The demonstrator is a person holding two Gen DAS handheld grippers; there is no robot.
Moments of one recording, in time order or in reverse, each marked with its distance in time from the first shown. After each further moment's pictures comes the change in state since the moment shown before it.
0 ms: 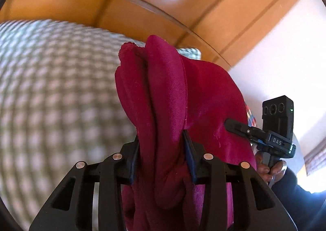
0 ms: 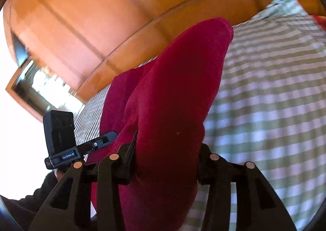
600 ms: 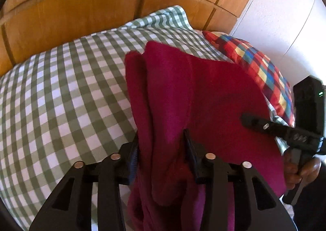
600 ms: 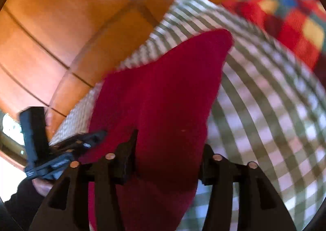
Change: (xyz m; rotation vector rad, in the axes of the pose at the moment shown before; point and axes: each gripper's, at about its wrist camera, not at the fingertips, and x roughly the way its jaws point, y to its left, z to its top) left arm 0.227 -0.110 0.066 0.298 0.190 0.190; right arm -0.016 -0.173 0.015 0.265 -0.099 -0.211
